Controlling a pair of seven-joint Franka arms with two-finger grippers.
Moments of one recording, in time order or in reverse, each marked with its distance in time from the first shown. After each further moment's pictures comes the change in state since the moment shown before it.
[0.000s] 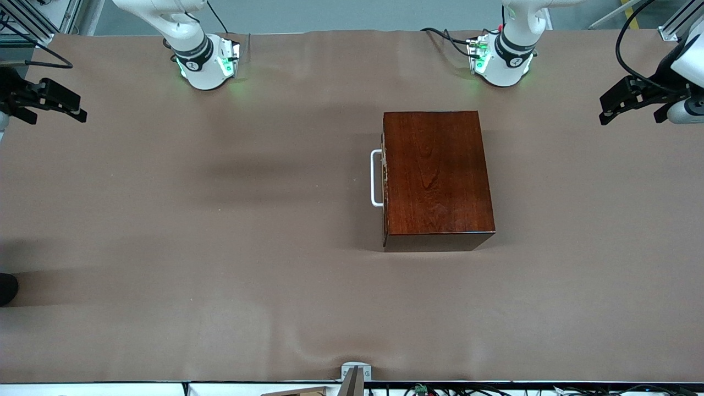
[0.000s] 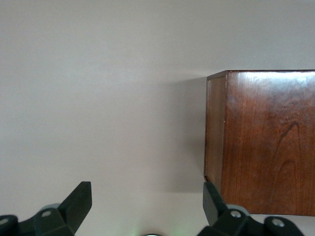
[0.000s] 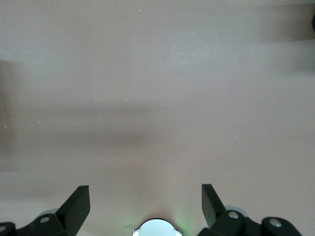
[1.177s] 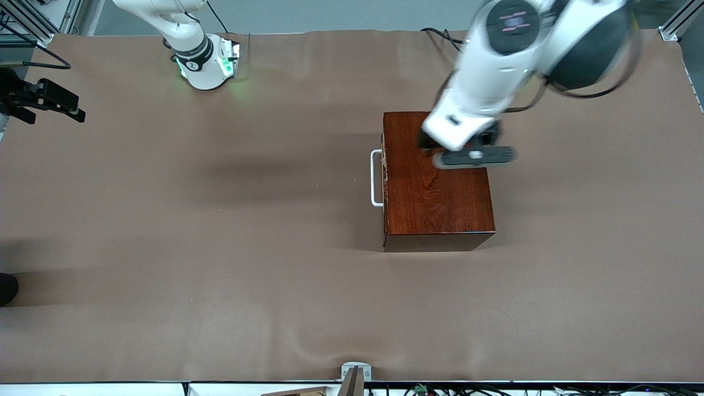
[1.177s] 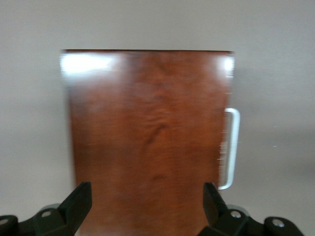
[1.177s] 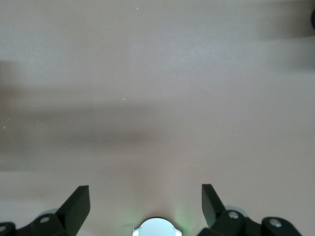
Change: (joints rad) left arm -0.261 0.339 -0.325 0.057 0.096 0.202 -0.611; right arm -0.006 0.000 -0.003 -0.002 0.000 -0.004 0.000
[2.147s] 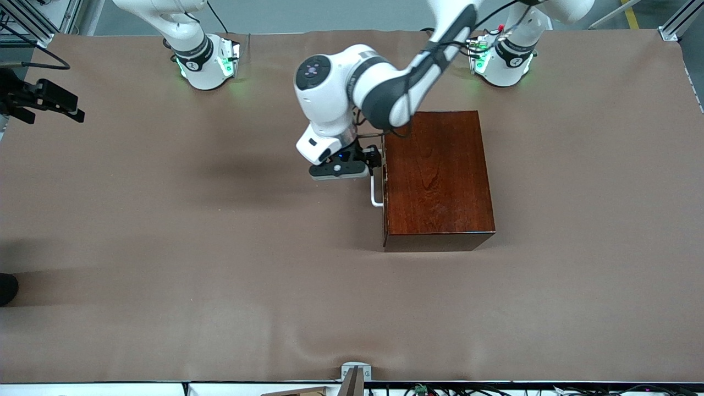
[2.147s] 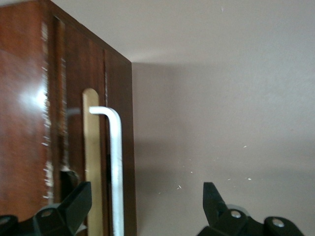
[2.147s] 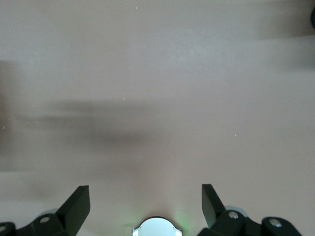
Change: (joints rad) left arm -0.719 0.397 0.491 0.200 0.115 0.177 -0.241; right arm -0.003 0.000 0.001 -0.001 0.000 0.000 0.000
